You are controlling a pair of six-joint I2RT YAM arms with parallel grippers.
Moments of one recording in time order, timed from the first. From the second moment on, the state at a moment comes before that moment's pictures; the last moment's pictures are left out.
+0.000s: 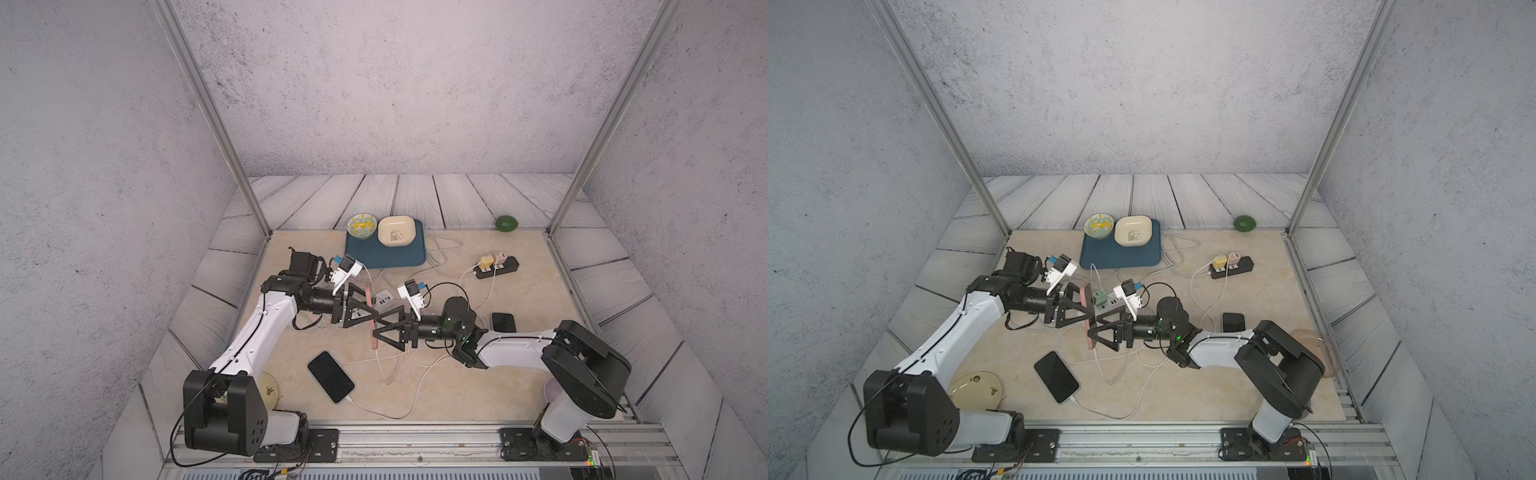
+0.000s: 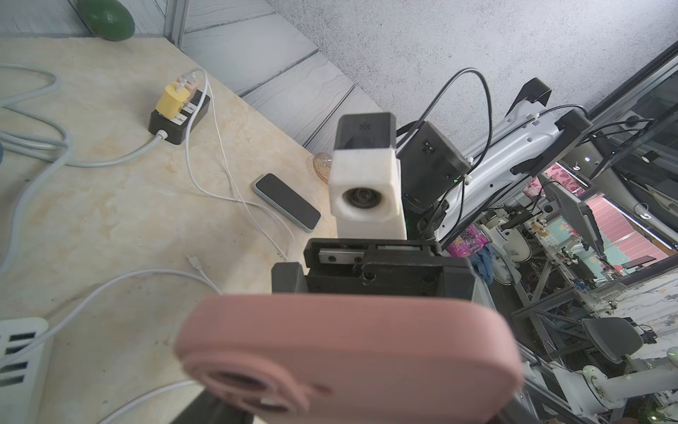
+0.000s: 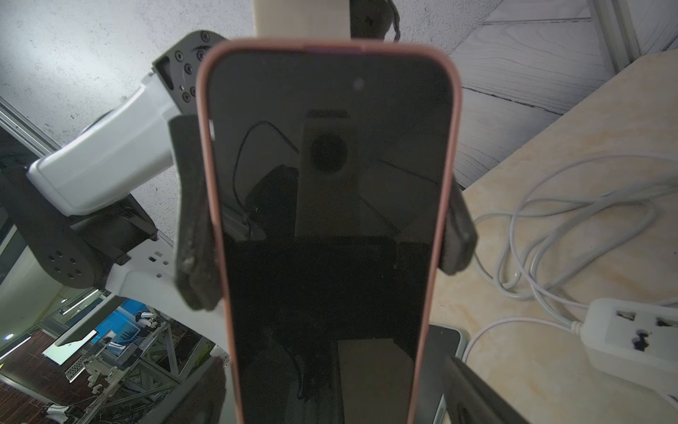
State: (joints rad) left arm -0.14 1.36 1.10 -0.91 1.33 0.53; right arm 0.87 1.65 0.72 0.98 -0.73 0.72
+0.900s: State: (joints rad) left arm -0.11 1.36 1.11 -0.87 1.31 0.48; right arm 0.94 1.70 0.67 0.91 -0.79 0.62
